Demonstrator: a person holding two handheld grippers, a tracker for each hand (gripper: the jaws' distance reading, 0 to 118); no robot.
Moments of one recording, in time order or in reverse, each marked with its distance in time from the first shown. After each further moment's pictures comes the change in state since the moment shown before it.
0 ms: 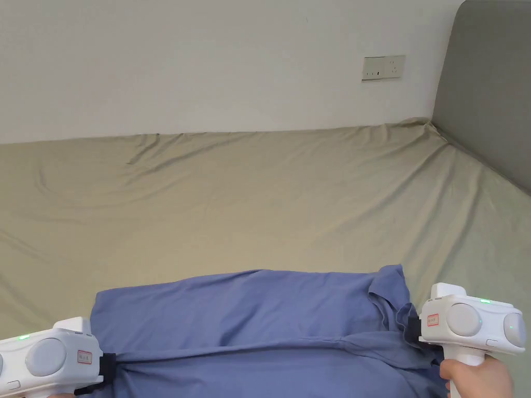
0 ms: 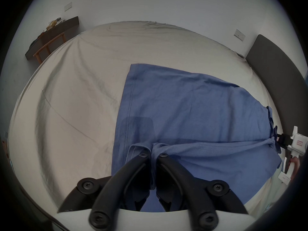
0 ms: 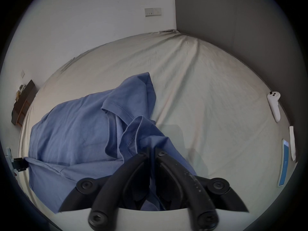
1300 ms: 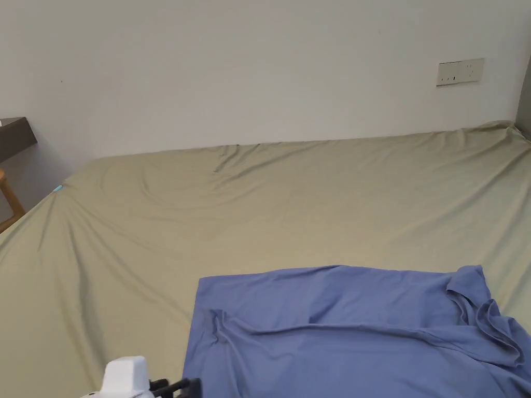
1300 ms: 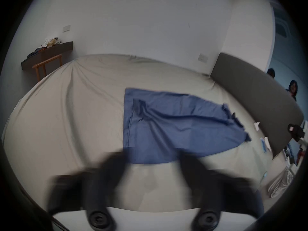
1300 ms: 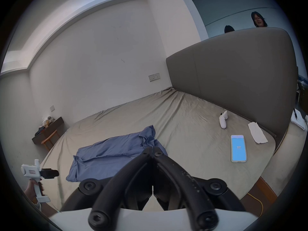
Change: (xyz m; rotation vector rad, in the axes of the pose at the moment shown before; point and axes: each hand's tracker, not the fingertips) left arm -0.046 -0.124 0.146 0.281 -0.177 -0.118; right arm 0.068 -0.170 0.331 0.530 0.153 -0.106
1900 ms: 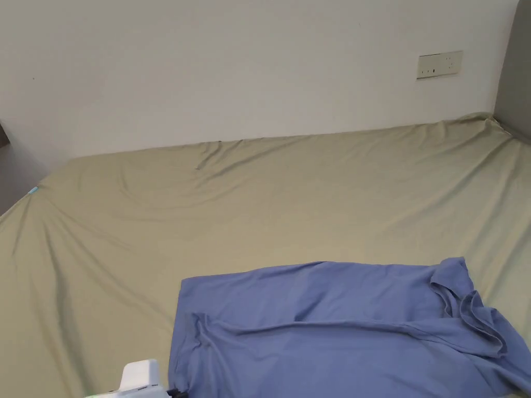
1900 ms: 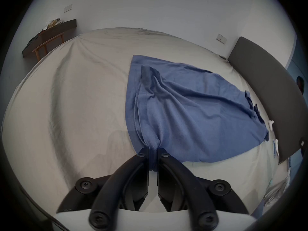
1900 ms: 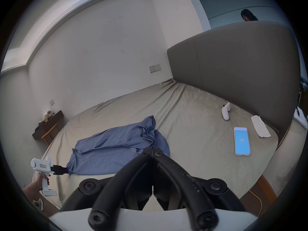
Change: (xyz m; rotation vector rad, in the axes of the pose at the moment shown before) left arm -0.007 -0.004 -0.073 -0.194 0.054 0.100; right arm 0.012 -0.015 -0.022 -0.080 0.007 0.007
